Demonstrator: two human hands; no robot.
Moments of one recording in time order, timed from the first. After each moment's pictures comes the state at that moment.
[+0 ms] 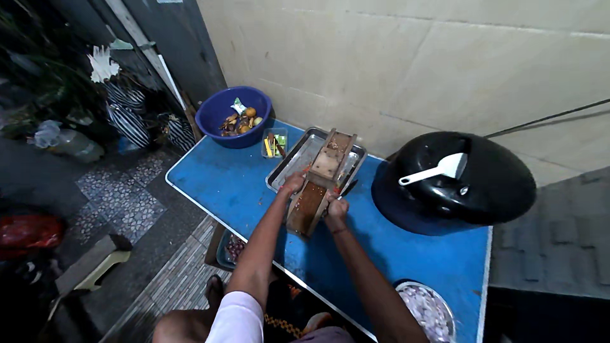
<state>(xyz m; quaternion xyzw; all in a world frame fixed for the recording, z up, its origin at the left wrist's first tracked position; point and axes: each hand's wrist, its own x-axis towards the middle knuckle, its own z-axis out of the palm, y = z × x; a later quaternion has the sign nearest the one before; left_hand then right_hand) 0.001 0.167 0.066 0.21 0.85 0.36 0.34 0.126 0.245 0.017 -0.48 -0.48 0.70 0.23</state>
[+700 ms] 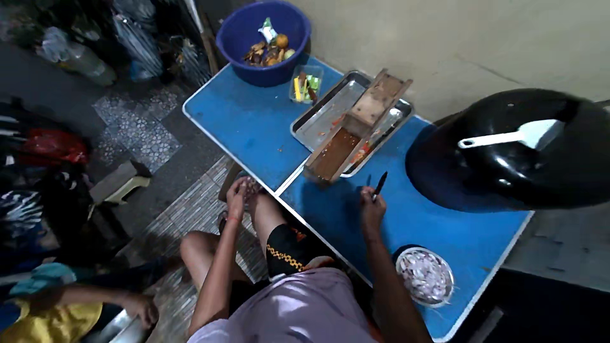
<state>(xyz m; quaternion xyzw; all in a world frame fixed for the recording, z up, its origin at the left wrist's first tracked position) 0.138 -0.108 -0.018 -0.10 0.79 0.59 0.09 0.258 0.236 -0.044 -0.36 -0.69 0.60 0.19</state>
